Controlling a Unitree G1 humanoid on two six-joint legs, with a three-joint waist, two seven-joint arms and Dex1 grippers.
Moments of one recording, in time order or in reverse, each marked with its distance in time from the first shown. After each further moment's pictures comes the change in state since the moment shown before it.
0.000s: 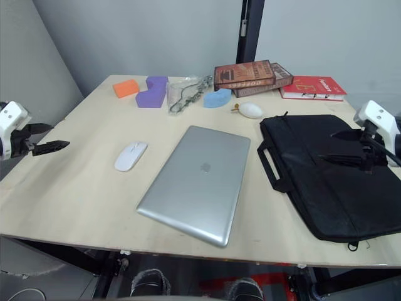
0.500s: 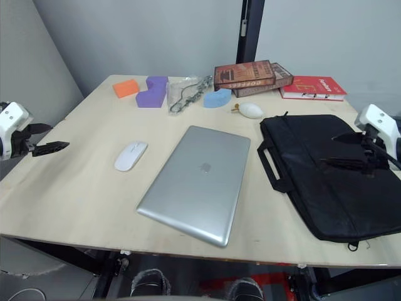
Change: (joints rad) left arm 0.000 0.000 -0.003 0.008 0.025 -0.030 0.011; right arm 0.043 -0.002 -0.024 0.006 -0.001 -0.030 0.009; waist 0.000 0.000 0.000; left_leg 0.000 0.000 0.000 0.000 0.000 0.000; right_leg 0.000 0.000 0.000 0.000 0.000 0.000
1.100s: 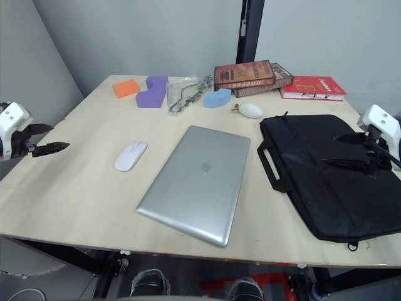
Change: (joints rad) left arm 0.000 0.000 0.000 0.000 0.001 0.000 -0.010; right arm 0.001 0.000 0.000 0.013 -0.001 -0.018 0.001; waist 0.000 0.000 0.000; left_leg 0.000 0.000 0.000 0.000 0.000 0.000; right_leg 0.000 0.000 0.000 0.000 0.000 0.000
